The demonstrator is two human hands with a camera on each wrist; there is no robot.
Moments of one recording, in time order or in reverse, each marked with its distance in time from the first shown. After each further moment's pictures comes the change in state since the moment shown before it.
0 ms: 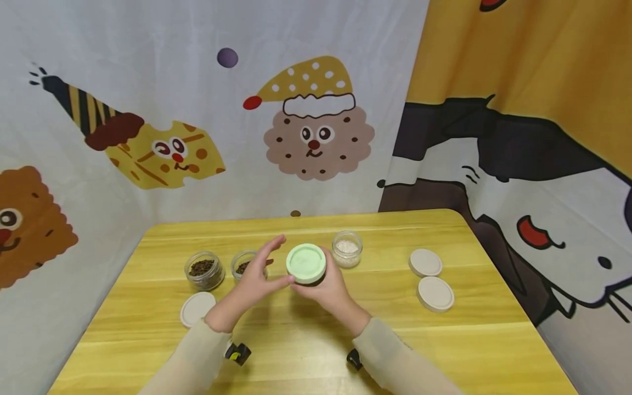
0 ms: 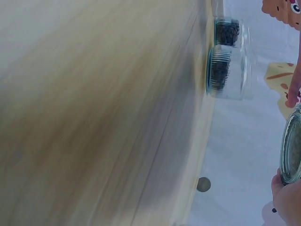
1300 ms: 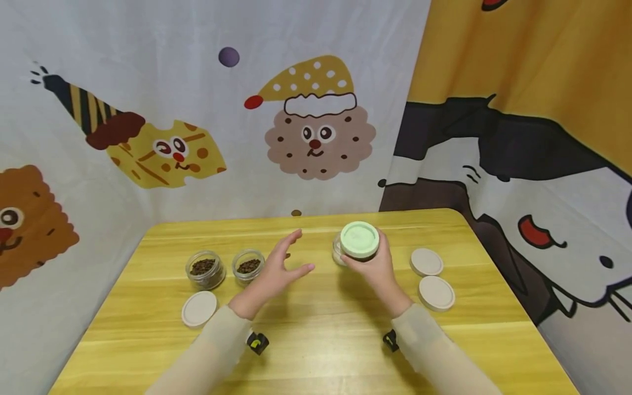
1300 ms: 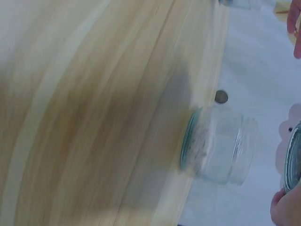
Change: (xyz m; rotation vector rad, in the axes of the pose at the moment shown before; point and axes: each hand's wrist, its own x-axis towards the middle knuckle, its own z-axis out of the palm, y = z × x) left_hand 0.023 0.007 0.026 0.074 -0.019 -0.082; right_hand 0.022 0.025 -0.087 -0.124 0.293 0.055
